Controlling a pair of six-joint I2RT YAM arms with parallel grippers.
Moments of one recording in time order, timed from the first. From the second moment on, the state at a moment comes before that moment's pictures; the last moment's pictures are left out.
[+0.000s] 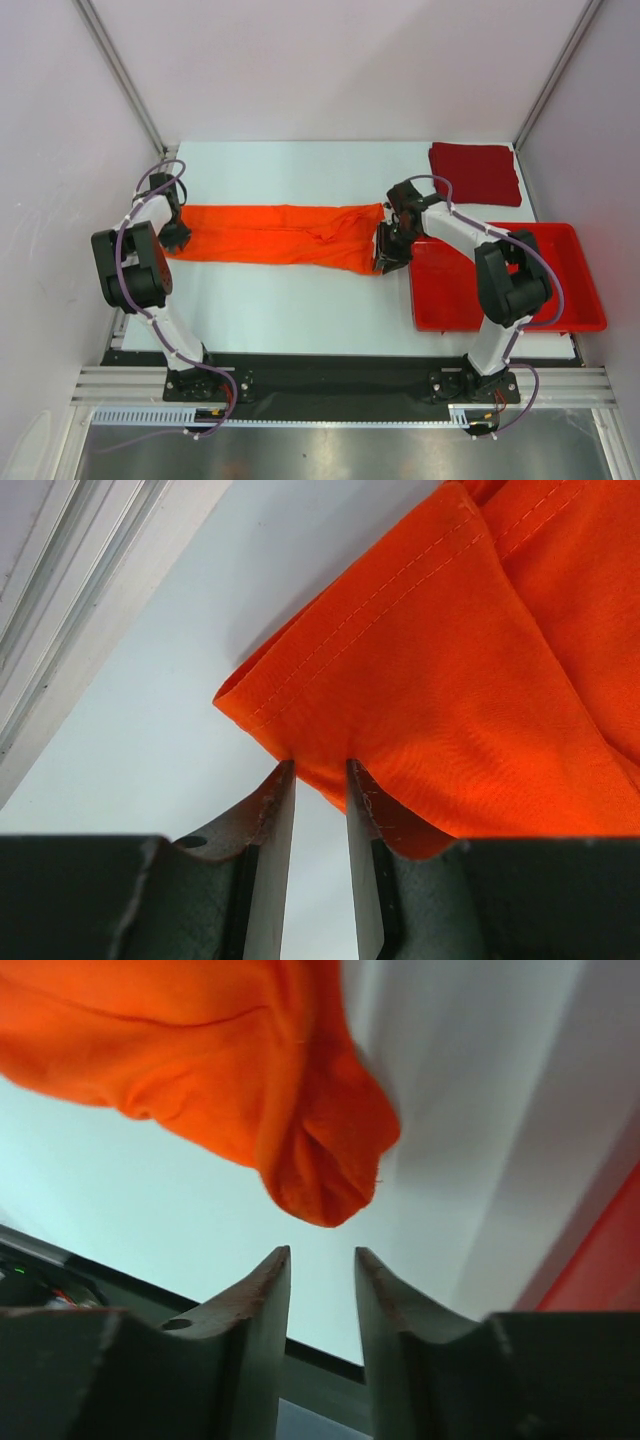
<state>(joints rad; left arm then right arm) 0.25 1.86 1.29 -0.67 -0.34 -0.43 0.42 1.78 1.25 -0.76 -0.32 0.45</state>
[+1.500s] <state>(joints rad) 0.30 1.93 1.30 -0.64 -0.33 -0.43 0.42 1.76 1.15 -0.61 -0.26 0.67</state>
